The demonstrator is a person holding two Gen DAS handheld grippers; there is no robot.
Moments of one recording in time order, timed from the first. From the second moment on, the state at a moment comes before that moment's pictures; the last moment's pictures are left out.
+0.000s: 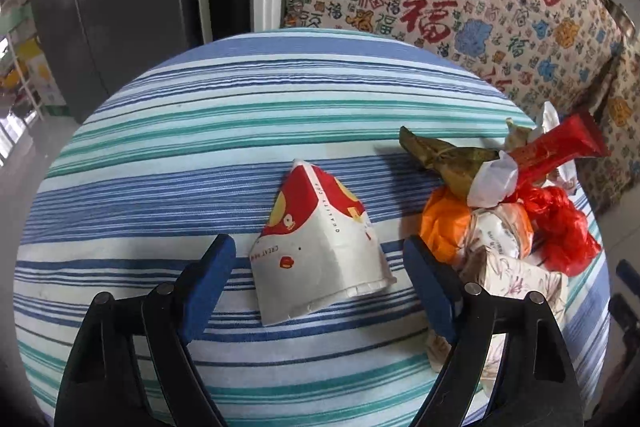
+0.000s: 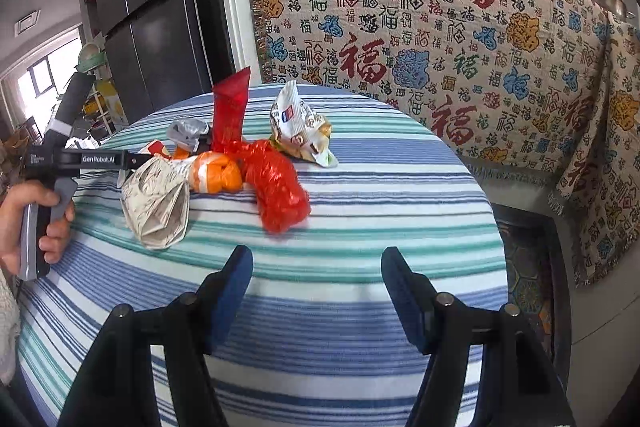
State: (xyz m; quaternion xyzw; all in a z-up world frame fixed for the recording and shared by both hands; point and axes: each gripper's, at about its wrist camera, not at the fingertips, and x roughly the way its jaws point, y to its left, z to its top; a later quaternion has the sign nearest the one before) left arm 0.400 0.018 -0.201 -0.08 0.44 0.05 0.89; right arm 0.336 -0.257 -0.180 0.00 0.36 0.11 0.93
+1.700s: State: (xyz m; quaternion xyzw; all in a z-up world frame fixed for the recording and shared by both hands) left arm 0.268 -0.106 -0.136 -0.03 0.39 -0.14 0.91; right arm 0.282 -0.300 -0.152 0.06 0.42 0.10 0.90
